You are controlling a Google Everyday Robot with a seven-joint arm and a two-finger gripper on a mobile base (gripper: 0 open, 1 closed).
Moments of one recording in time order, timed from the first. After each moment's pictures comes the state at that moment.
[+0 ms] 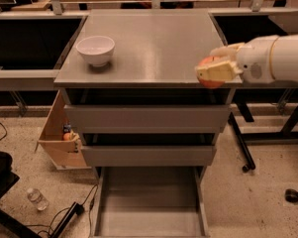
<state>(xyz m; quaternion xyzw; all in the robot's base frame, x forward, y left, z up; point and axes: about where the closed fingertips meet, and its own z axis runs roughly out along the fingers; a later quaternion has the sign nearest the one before) 0.588 -0.157 0.943 -0.38 0.75 0.17 0.50</state>
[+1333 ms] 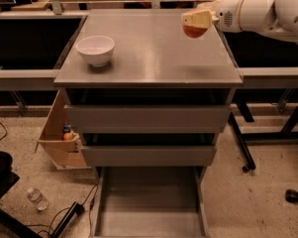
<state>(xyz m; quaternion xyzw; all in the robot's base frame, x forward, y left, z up) 0.764 -0.149 0.997 -0.32 0.72 0.21 0.58</state>
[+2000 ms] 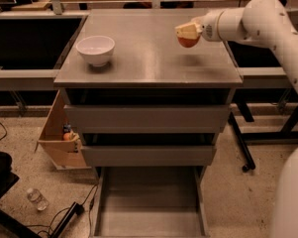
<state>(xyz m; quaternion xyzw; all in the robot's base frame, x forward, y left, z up) 0.827 -0.141 0.934 -0.29 0.76 0.16 0.56</state>
